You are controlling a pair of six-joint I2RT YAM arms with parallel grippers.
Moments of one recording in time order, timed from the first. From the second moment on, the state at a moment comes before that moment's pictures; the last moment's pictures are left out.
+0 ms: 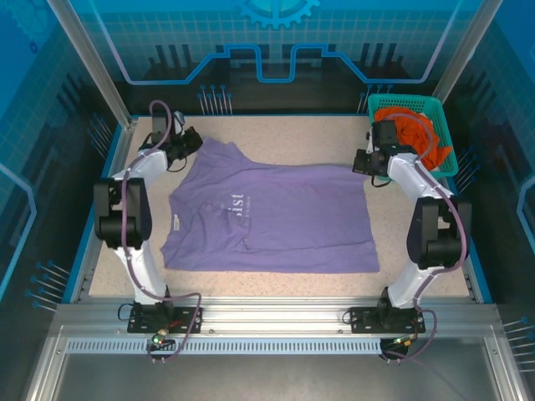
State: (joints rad) left arm 0.07 1.90 1.38 -0.14 0.30 -0.53; right arm 0.03 1.72 1.31 -0.57 -0.03 0.25
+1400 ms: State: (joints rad) left arm 0.08 1.18 0.80 -0.54 0.08 -0.63; right arm -0.04 1.43 0.83 -0.42 -0.24 0.41
